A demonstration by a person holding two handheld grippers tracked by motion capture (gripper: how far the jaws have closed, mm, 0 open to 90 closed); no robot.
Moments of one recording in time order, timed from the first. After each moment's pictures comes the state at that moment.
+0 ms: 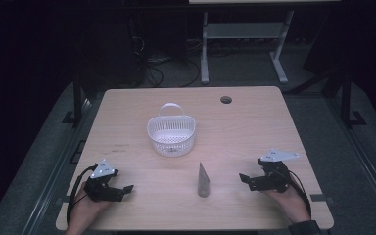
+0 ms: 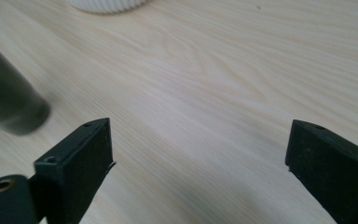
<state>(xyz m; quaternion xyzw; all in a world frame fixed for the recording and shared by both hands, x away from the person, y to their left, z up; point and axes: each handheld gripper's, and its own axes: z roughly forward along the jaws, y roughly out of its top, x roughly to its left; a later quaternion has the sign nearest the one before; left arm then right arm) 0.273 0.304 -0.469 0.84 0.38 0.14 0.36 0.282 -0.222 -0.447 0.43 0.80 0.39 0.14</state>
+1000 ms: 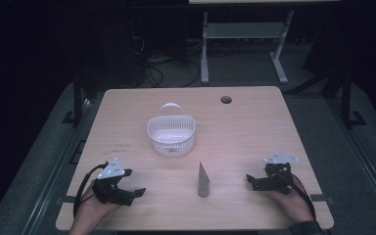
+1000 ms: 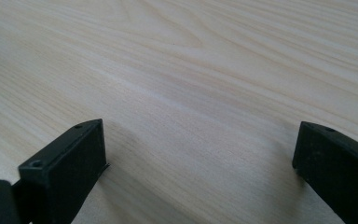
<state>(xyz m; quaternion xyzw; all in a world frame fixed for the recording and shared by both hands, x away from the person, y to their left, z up) 0.256 0.259 -0.424 0.86 0.32 0.11 0.39 0.291 -0.238 -0.482 0.48 0.79 0.33 0.18</state>
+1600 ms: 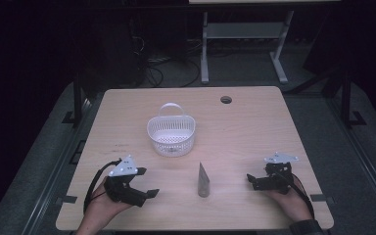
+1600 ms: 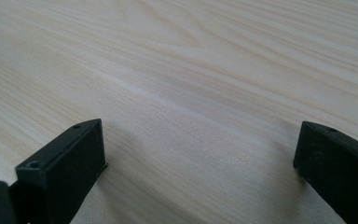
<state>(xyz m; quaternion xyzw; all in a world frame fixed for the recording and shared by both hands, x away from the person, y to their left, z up) 0.254 0.220 -0.402 0.87 0.28 0.08 0.41 0.292 -0.240 -0.483 0.48 0.79 0.33 0.18</state>
